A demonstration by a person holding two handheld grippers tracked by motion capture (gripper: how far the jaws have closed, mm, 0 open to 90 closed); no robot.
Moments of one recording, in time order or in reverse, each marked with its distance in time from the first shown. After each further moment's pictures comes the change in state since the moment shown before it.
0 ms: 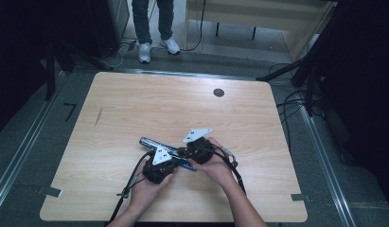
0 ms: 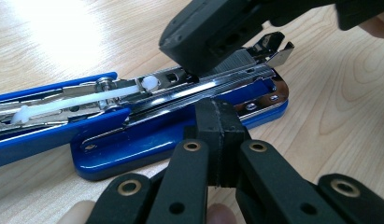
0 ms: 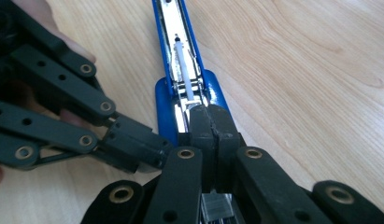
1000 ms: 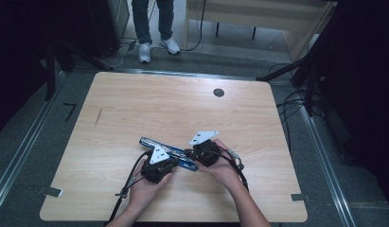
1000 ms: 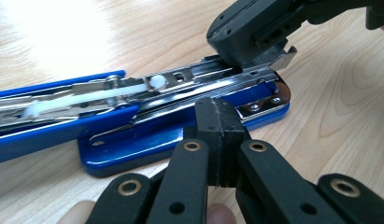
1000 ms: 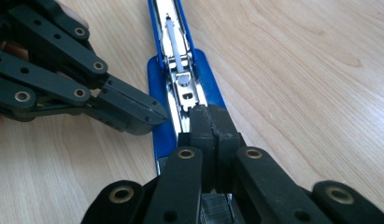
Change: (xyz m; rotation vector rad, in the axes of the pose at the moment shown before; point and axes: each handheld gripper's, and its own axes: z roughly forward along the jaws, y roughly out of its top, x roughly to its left) left arm 0.006 -0.002 -0.005 -0.018 -0.011 -0.040; right arm -0.004 -0.012 -0.016 0.006 -0.023 0.000
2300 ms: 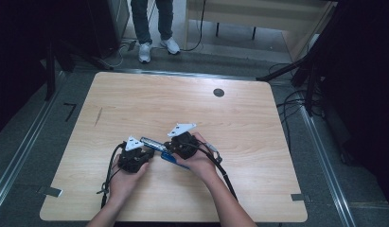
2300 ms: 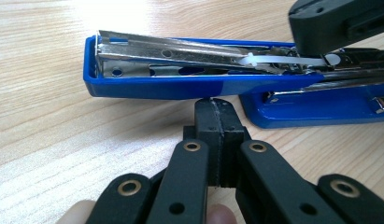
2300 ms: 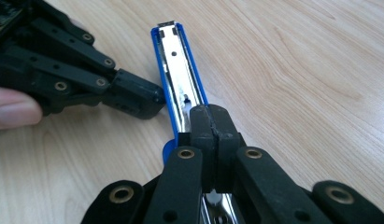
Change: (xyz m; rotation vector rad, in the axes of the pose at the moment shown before) left arm 0.063 -0.009 -0.026 0.056 0.161 -0.166; right arm 0.019 0.045 0.046 -0.037 -0.011 0.034
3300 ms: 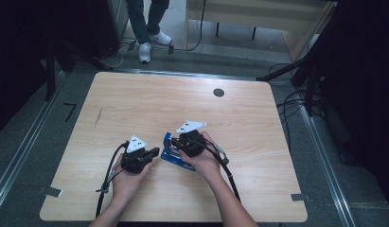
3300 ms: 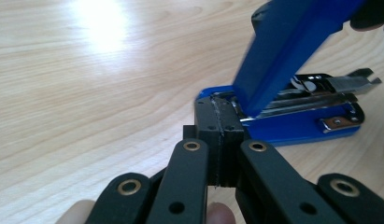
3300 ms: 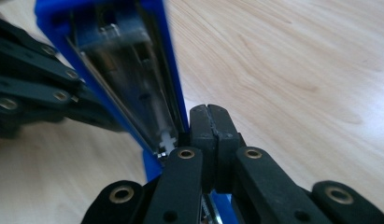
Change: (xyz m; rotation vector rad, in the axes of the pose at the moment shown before) left arm -0.020 0.007 -0.007 -0.072 -0.055 0.043; right arm -0.011 -0.006 -0.020 -0.062 -0.040 0.082
